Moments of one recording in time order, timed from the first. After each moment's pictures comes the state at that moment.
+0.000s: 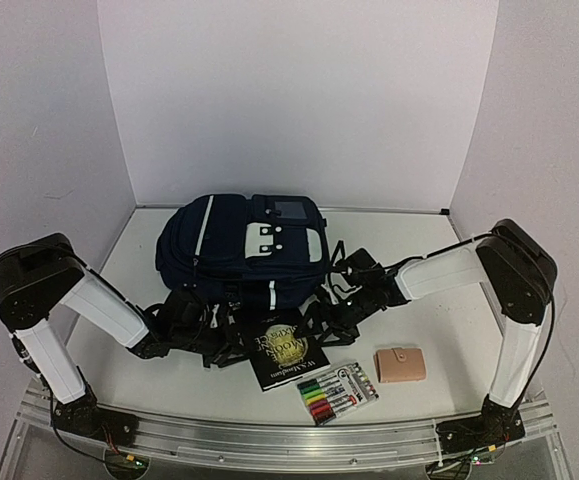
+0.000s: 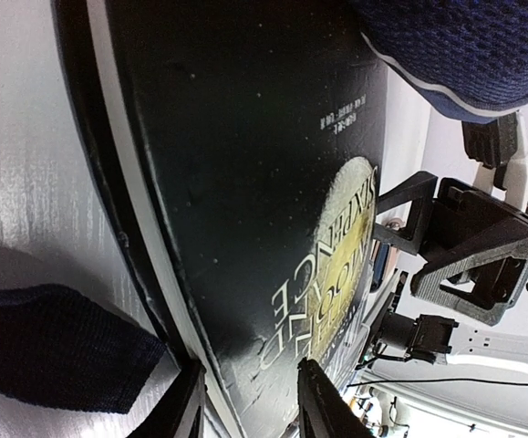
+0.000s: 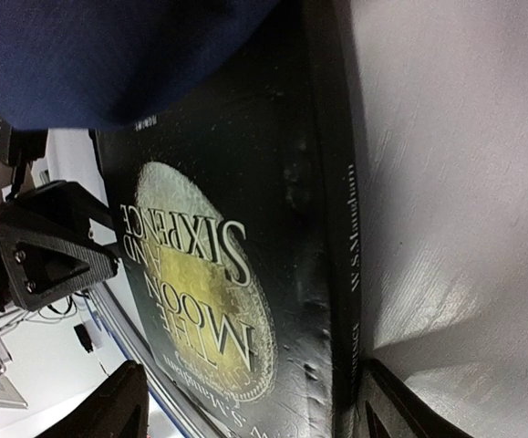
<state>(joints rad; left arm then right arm) -0.86 1.71 0.49 0.58 0.43 -1.28 0.74 1.93 1.06 -0.16 -0.66 0.69</state>
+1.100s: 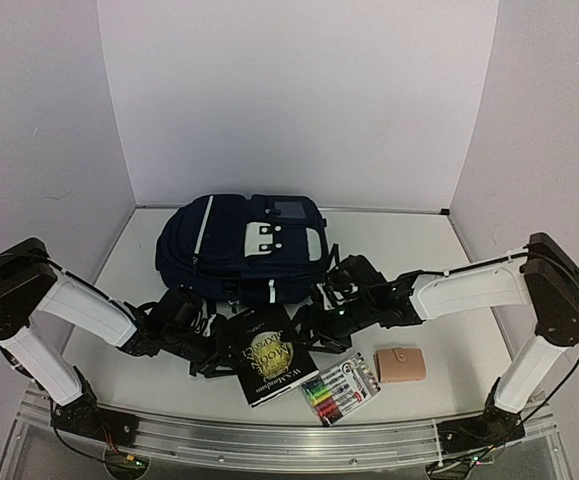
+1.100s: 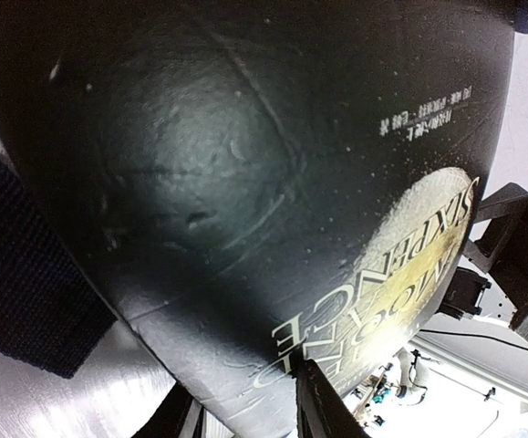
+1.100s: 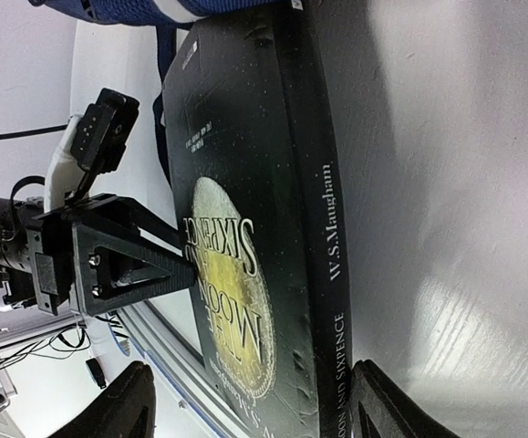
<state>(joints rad) -0.85 1.58 0.47 0.31 0.54 -1.19 0.94 1.72 0.96 -0.07 -0.41 0.96</state>
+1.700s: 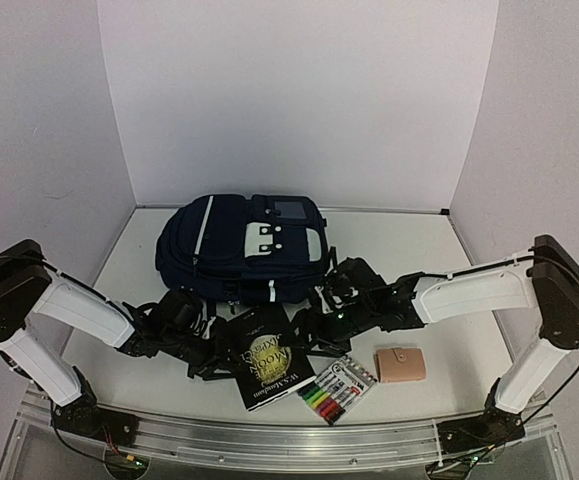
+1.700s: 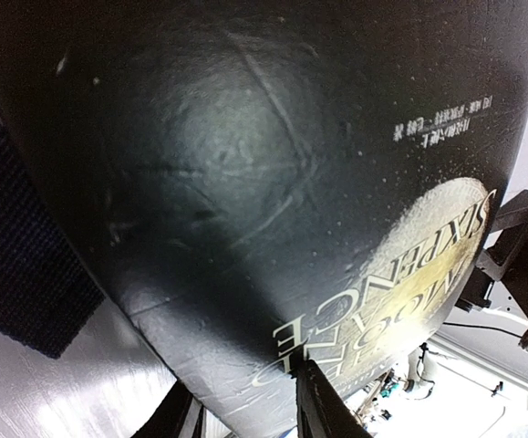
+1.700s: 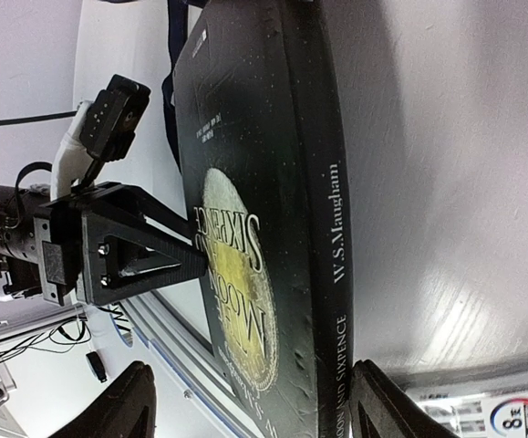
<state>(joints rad) -0.87 1.55 0.47 0.26 0.54 -1.18 0.98 1.69 0.96 -0.09 -0.39 0.98</state>
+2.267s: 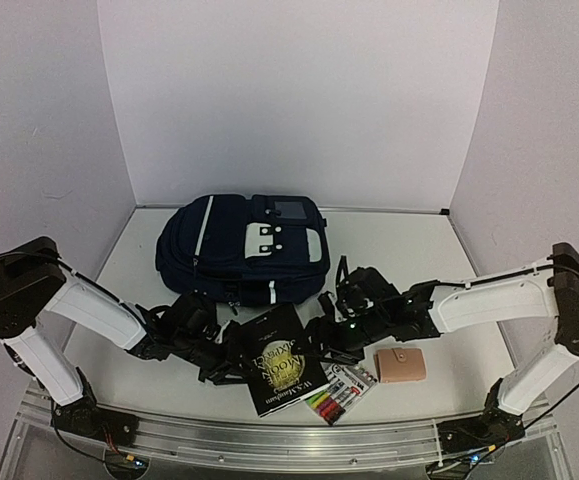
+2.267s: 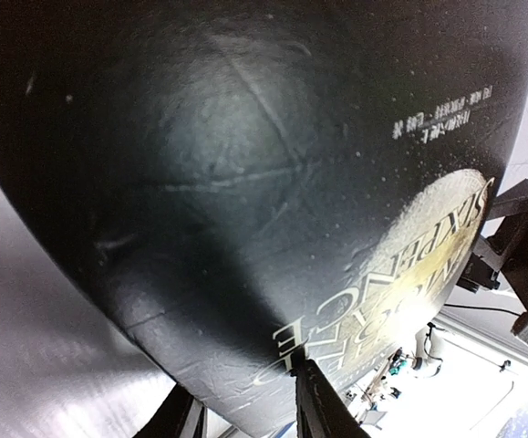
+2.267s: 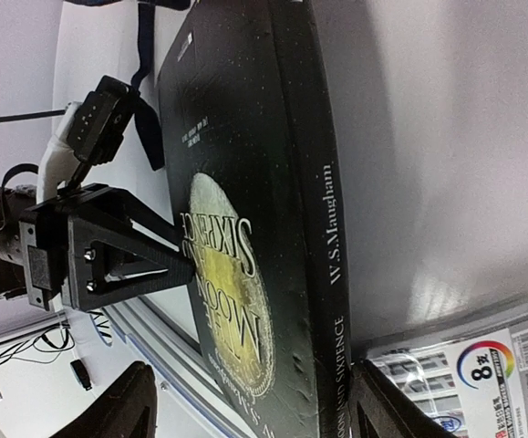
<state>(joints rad) -0.94 1.63 0.53 0.31 0.55 -1.18 1.01 1.58 0.85 -0.12 -0.30 1.01</state>
